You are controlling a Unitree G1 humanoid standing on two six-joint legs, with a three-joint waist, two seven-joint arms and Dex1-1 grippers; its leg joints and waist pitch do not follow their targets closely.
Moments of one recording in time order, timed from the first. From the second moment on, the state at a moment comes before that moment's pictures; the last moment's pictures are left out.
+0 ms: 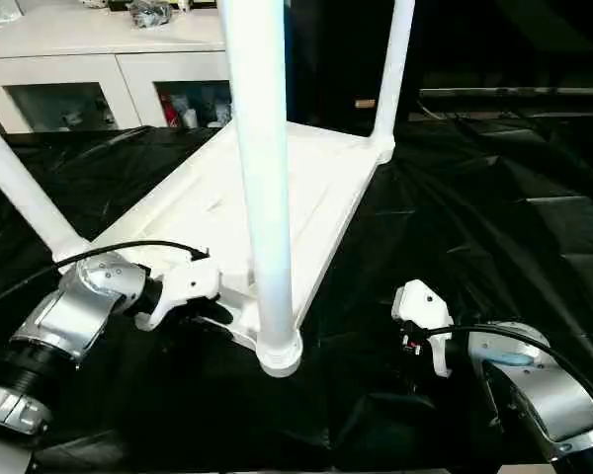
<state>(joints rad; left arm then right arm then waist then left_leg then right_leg) -0.50 0.67 -0.36 0.40 0.02 0.09 -1.34 -0.15 -0.51 0.25 0.01 0.12 0.23 0.92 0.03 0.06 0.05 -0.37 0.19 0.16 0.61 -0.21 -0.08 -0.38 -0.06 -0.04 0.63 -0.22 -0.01</state>
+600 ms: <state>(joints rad) -0.36 0.39 -0.28 0.09 0.01 0.54 -0.94 -0.24 -0.42 0.17 0.14 0.07 0.20 0.70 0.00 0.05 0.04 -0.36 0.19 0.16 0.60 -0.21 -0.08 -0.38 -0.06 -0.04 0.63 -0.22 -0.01</state>
